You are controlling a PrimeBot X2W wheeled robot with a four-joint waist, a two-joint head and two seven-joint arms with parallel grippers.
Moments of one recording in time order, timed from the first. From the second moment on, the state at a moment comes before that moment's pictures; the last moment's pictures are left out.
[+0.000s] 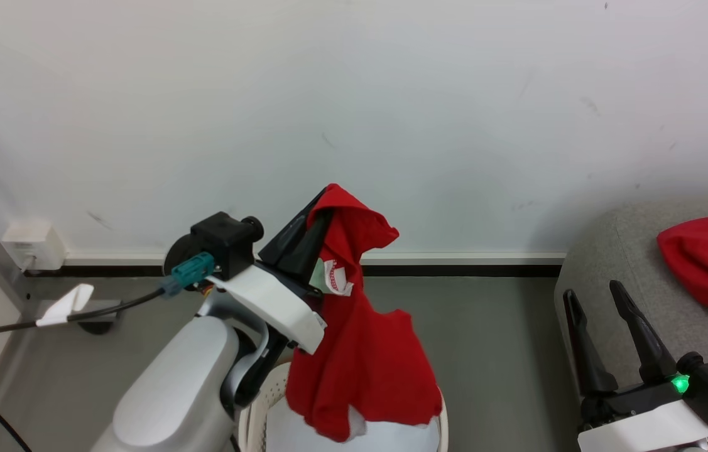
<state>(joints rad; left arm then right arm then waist) -0.61 0.21 -0.56 0.30 -0.49 -0.06 -0.17 -0.15 -0.16 0.21 0.13 0.42 0.13 -0.26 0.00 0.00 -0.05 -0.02</state>
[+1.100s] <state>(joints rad) -0.61 0.17 -0.66 0.25 -0.51 -0.08 -0.13 -0.40 -0.18 0.76 0.36 0.60 0.13 -0.26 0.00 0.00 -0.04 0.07</state>
